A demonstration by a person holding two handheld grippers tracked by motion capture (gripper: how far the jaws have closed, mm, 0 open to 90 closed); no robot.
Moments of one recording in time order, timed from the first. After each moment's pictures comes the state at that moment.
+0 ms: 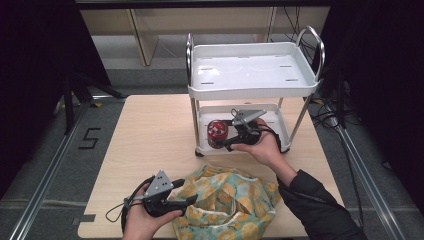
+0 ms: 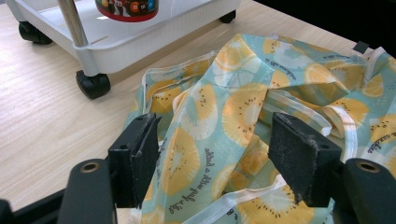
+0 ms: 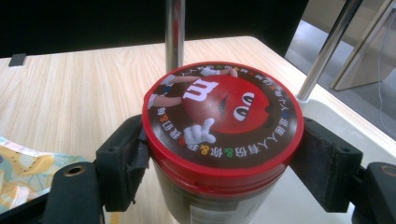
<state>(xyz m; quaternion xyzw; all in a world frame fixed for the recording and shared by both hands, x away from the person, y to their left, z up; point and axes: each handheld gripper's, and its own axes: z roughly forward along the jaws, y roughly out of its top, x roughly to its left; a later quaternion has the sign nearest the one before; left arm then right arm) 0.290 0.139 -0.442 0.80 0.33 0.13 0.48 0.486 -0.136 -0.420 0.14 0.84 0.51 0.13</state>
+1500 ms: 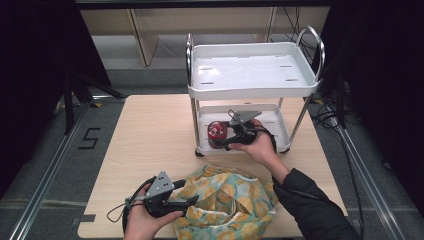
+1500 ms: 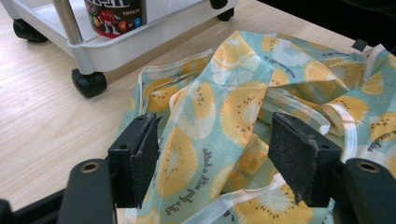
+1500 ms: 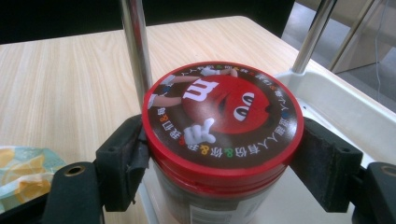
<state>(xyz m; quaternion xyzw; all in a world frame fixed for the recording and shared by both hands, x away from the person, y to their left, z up) 0.290 0.137 -0.443 0.80 0.33 0.12 0.48 0.503 -0.133 -0.445 0.17 0.85 0.49 0.13</state>
